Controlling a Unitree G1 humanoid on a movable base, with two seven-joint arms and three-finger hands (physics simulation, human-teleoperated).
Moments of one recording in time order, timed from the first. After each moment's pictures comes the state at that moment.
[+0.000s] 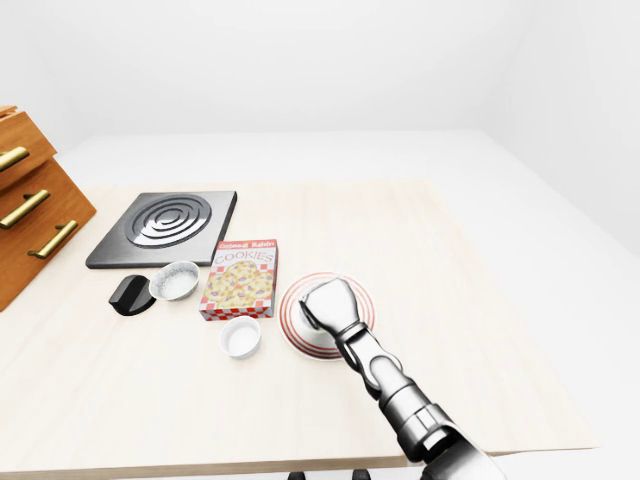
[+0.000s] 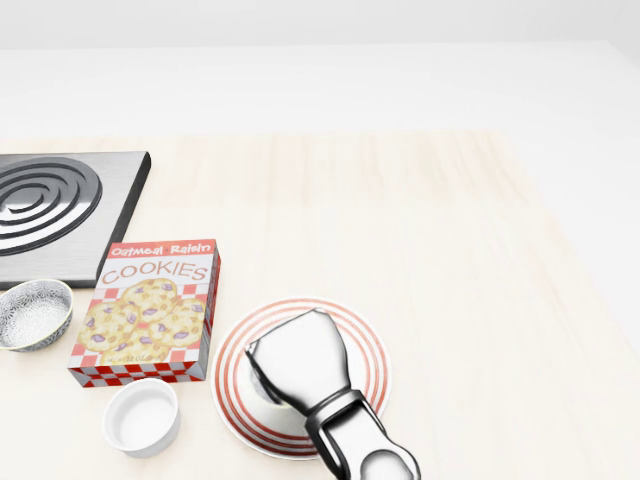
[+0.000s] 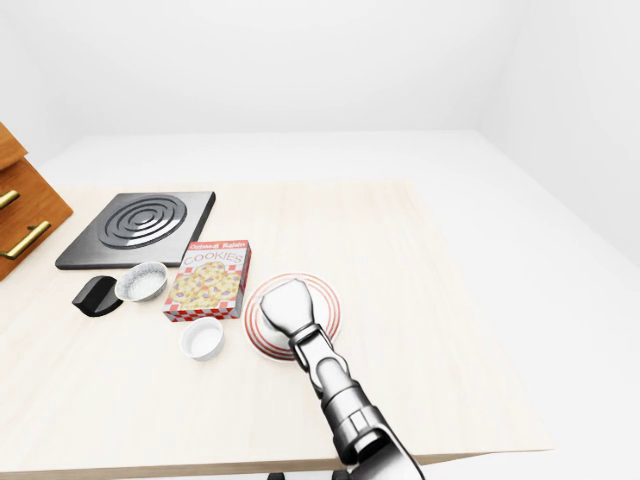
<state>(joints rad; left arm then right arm) -0.08 1.30 0.71 1.23 -0.68 -0.09 -0.09 -0.42 0.12 0.30 0.72 -1.61 -0.09 -0.52</state>
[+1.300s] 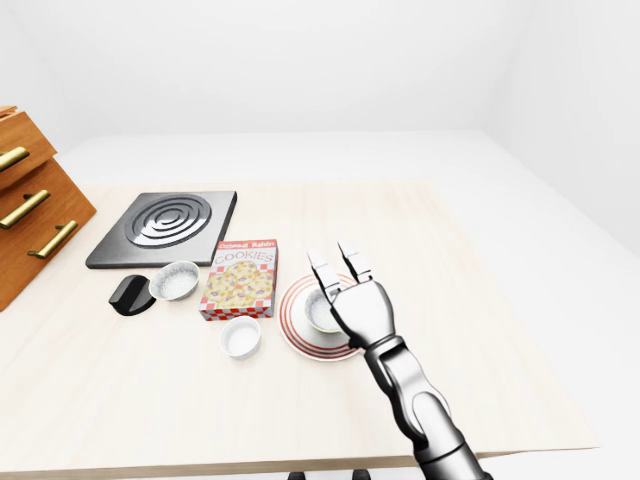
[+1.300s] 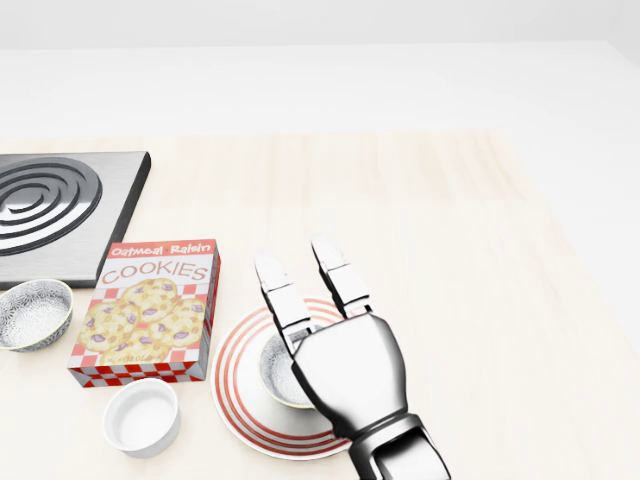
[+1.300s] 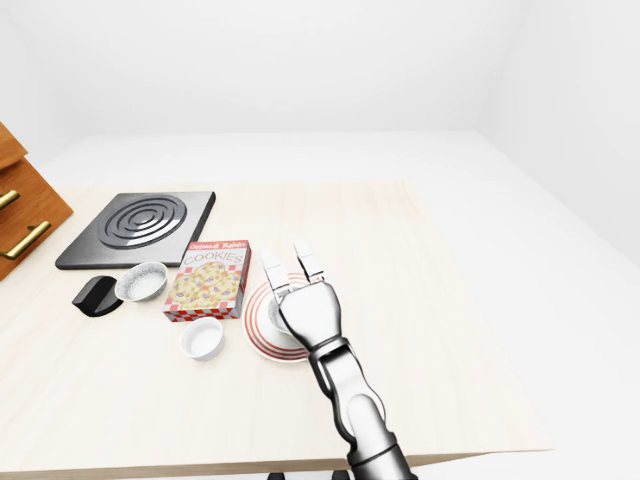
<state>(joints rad) -0.08 1.30 0.71 1.22 -0.67 -0.09 -0.09 -0.06 0.02 0.32 -0.04 -1.51 -0.09 -0.11</state>
